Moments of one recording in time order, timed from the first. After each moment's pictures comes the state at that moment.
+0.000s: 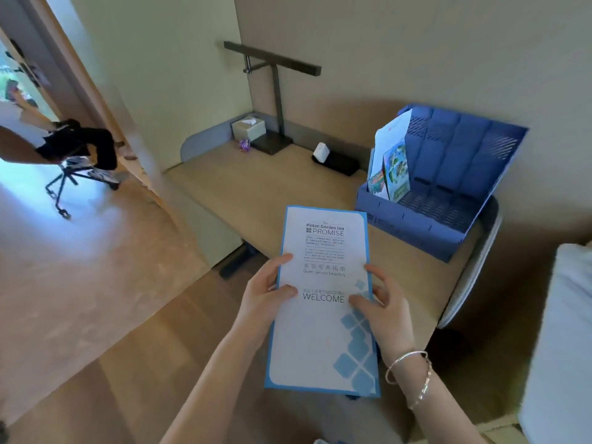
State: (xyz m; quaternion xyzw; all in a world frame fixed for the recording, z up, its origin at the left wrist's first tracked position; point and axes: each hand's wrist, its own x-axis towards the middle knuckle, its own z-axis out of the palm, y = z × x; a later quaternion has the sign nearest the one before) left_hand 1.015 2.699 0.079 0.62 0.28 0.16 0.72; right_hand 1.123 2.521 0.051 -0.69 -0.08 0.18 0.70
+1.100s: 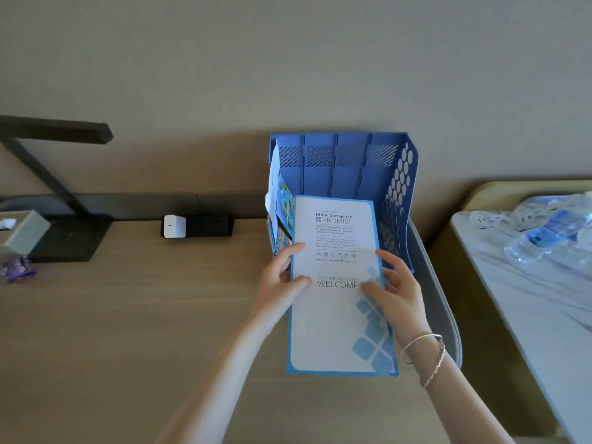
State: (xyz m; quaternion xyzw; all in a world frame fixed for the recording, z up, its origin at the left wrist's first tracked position) left_hand 1.433 2.795 0.061 0.71 0.00 -0.11 0.69; right_hand 1.389 2.588 0.049 -0.68 0.18 -0.05 0.71
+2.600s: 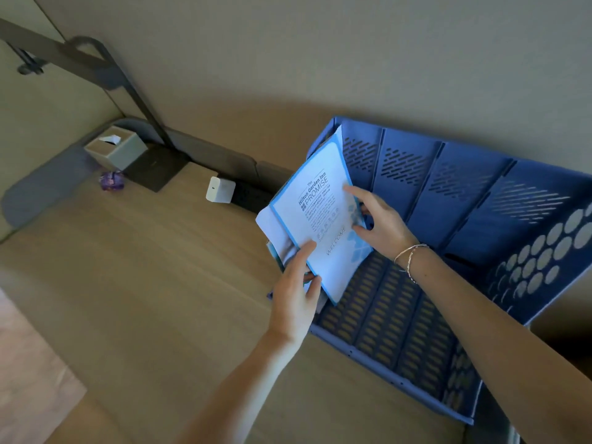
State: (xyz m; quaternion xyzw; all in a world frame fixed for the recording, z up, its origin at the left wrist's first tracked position) left_hand 1.544 2.726 -0.043 0.87 0.13 0.24 0.41; right_hand 1.741 2.594 -0.038 -0.84 -0.35 0.06 0.42
